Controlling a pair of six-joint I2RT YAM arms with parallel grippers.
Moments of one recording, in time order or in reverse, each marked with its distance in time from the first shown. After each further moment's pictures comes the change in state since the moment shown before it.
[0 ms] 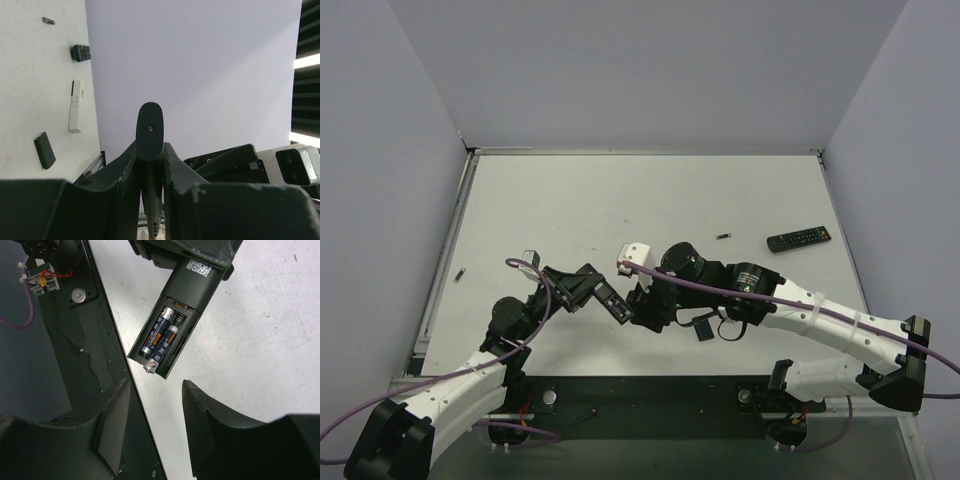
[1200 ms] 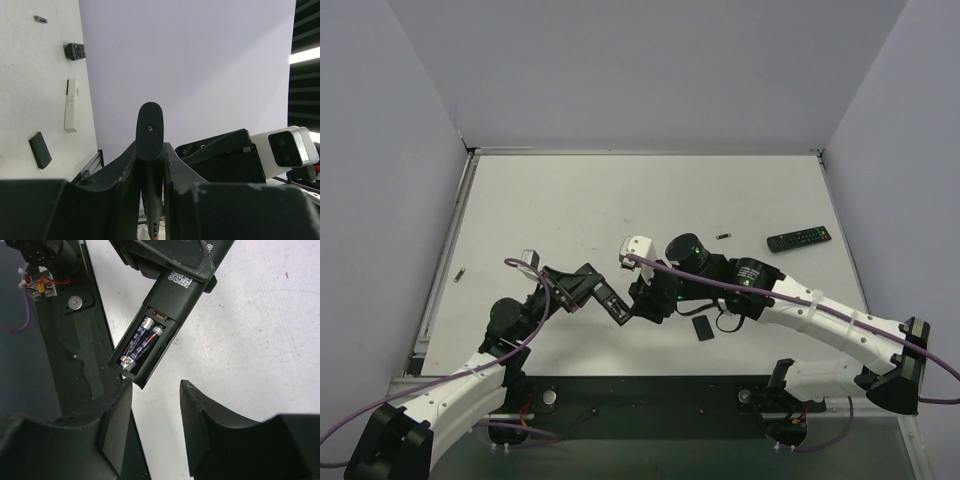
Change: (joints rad) left arm 0.005 -0.026 0.000 0.000 0.013 -0.003; right arm -0.068 0.030 -0.023 0.081 -0.075 -0.048
